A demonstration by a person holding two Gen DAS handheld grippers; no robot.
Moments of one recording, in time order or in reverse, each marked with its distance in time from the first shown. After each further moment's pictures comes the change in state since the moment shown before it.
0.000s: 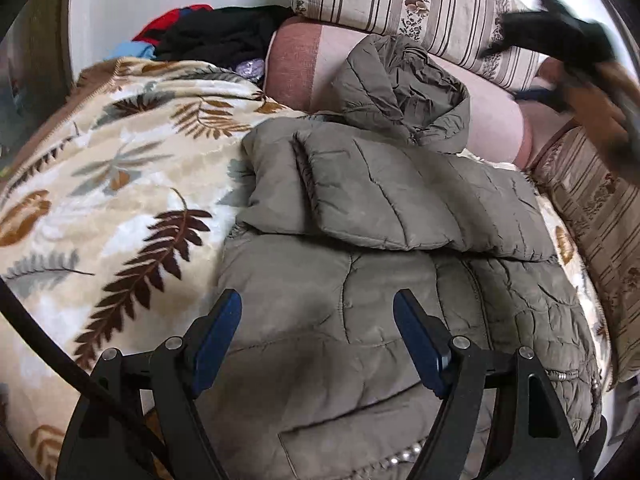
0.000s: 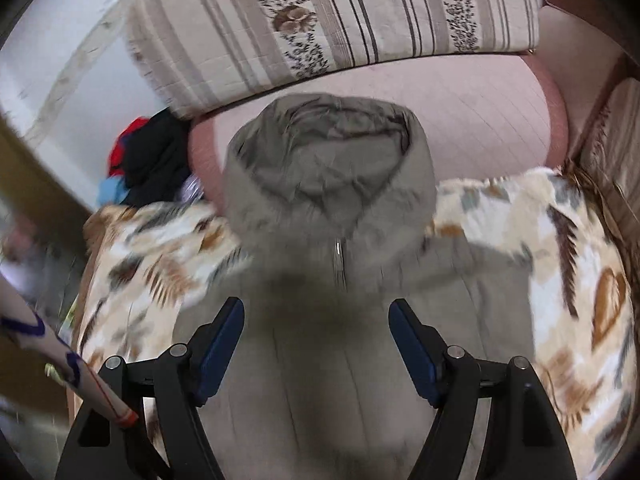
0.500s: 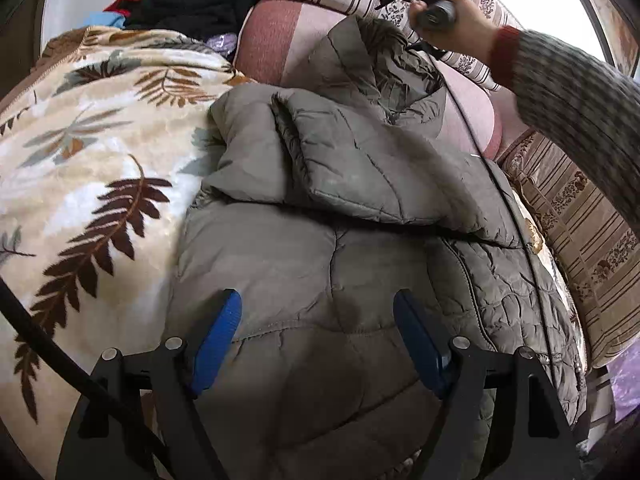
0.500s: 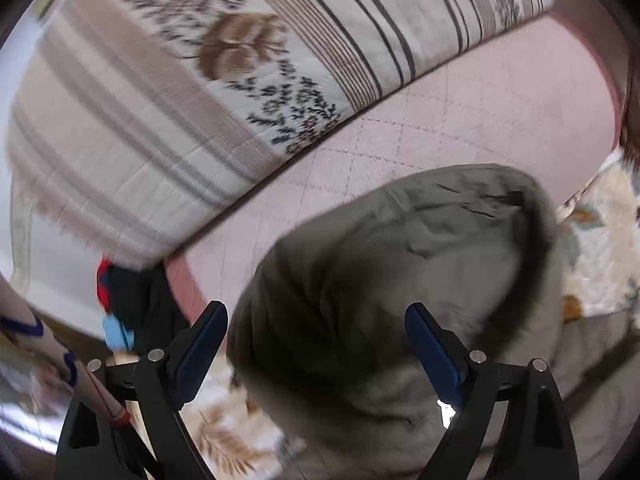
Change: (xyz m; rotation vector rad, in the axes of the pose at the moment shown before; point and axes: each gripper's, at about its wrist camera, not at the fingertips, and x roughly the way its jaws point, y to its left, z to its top) left arm 0.031 0.014 -0.016 -0.018 0.050 -0.162; right arm 0.141 0.012 0.133 0.382 -0.082 0.093
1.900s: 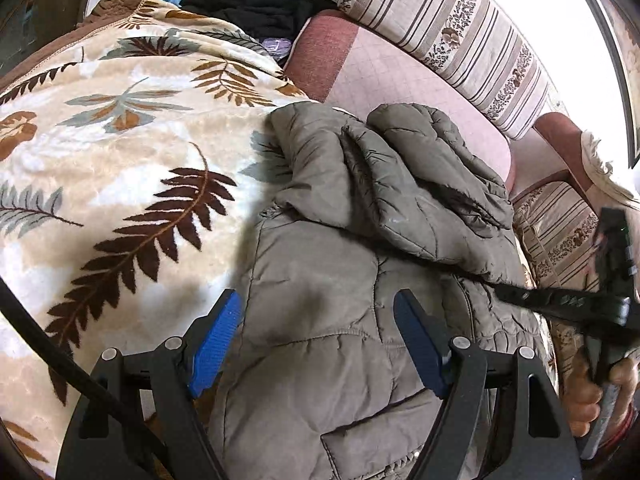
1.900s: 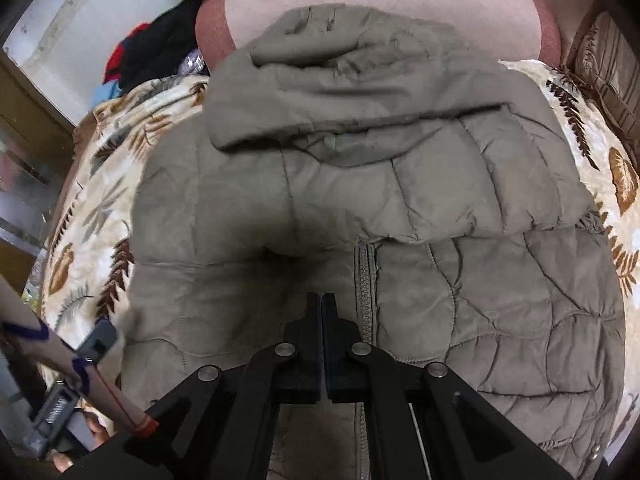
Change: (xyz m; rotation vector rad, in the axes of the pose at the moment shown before) left arm -0.035 0.045 0.000 -0.177 -0.048 -0.014; right arm -0.179 -0.137 -0.313 -0.452 0.240 -0.131
